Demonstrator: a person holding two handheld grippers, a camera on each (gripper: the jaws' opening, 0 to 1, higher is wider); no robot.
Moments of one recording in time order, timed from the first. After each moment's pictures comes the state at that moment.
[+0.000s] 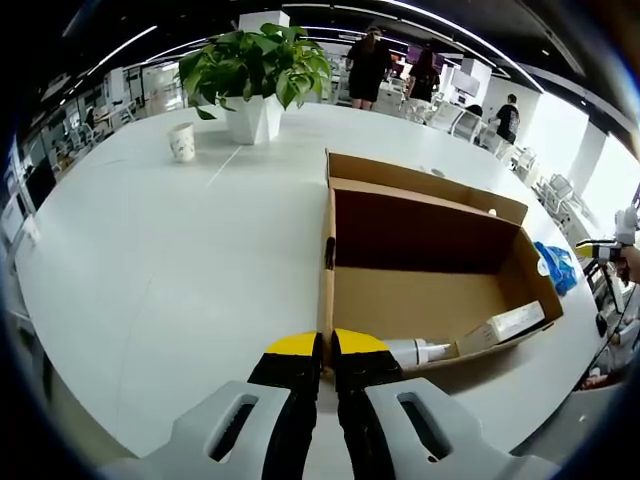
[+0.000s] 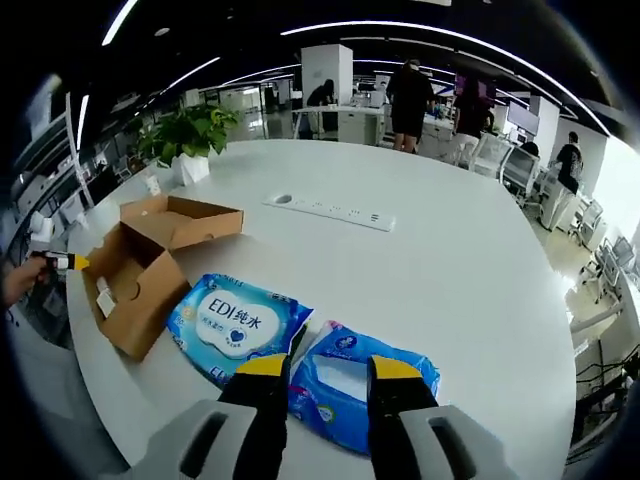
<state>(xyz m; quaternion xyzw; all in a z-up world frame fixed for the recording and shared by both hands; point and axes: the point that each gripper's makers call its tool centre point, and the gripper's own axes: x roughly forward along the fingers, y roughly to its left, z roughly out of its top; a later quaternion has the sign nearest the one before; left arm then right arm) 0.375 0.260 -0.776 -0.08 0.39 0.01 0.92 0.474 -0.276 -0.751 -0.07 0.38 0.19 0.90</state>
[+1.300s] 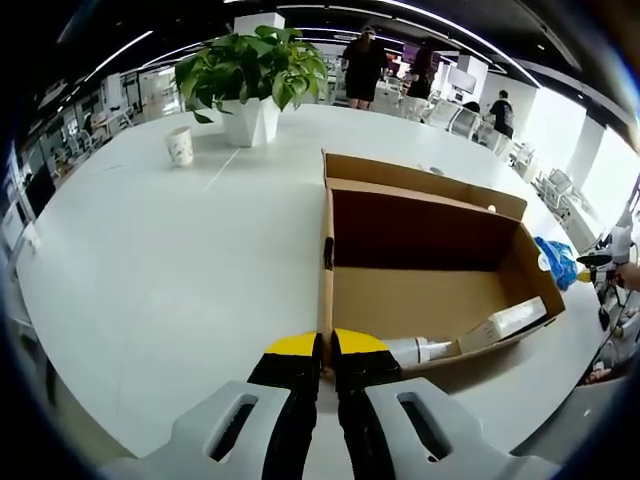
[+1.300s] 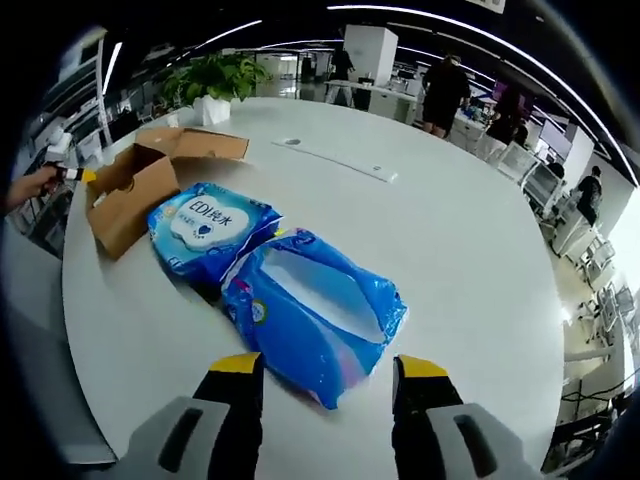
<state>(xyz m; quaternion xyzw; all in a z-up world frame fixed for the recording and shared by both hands) 0.375 0.259 -0.775 -0.07 0.39 0.00 0.92 0.441 -0.339 -0.809 -0.18 0.42 0.23 0.86</state>
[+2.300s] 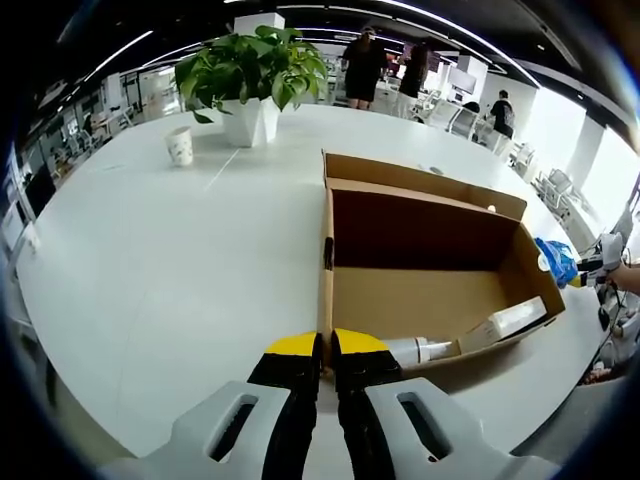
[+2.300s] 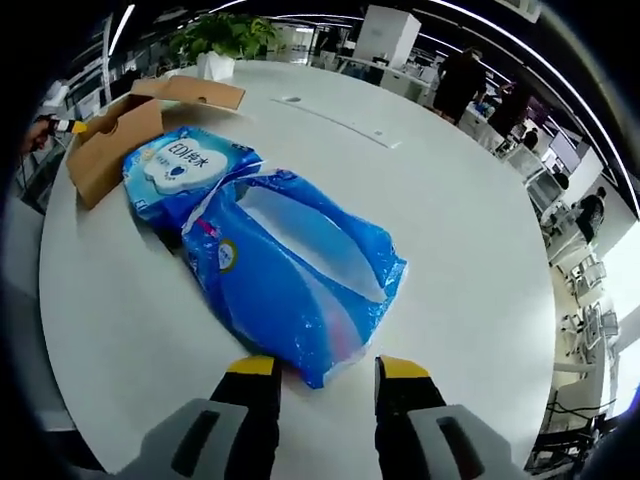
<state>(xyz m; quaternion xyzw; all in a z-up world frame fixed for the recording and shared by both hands) 0.378 0.260 -0.776 -0.07 0.39 0.00 0.92 0.450 -0.363 -0.838 -0.23 0.44 0.22 0.84</state>
